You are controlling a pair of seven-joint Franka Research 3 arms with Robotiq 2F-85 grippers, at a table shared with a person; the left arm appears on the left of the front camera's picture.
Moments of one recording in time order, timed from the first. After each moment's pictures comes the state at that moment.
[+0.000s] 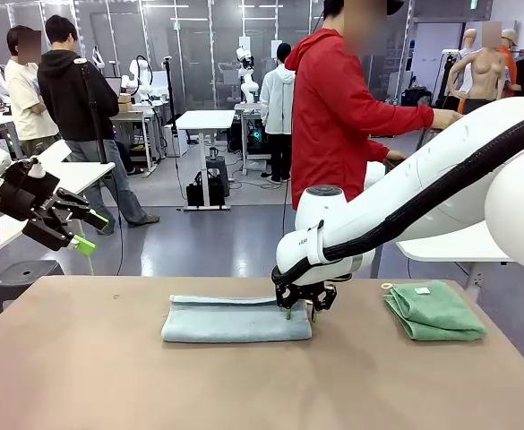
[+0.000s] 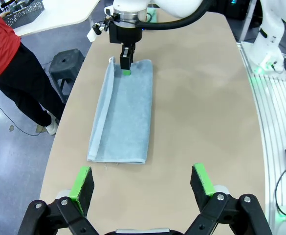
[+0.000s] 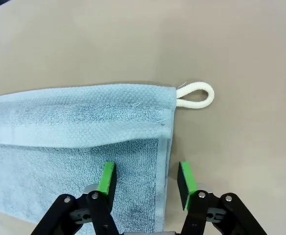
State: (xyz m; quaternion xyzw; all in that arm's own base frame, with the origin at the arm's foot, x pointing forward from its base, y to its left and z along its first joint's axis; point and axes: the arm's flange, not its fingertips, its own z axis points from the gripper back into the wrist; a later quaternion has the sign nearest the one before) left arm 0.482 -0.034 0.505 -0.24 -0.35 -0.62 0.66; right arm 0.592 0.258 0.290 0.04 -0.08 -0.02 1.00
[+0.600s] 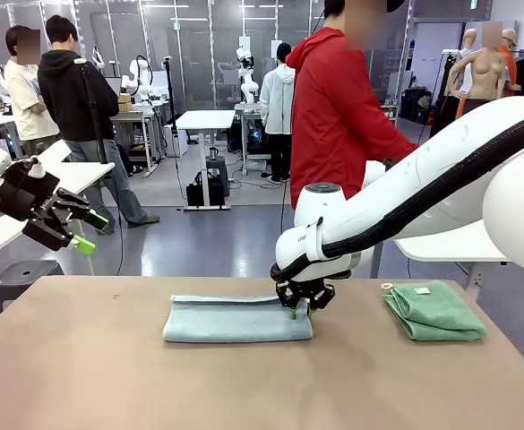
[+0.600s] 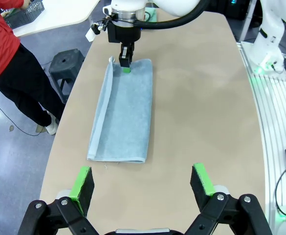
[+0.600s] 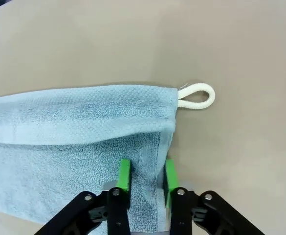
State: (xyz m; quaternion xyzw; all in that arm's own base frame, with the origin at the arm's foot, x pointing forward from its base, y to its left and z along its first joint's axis) left arm 0.482 -0.034 0.505 -0.24 -0.35 -0.62 0.66; right arm 0.596 0.260 0.293 0.04 -0.07 -0.02 1.00
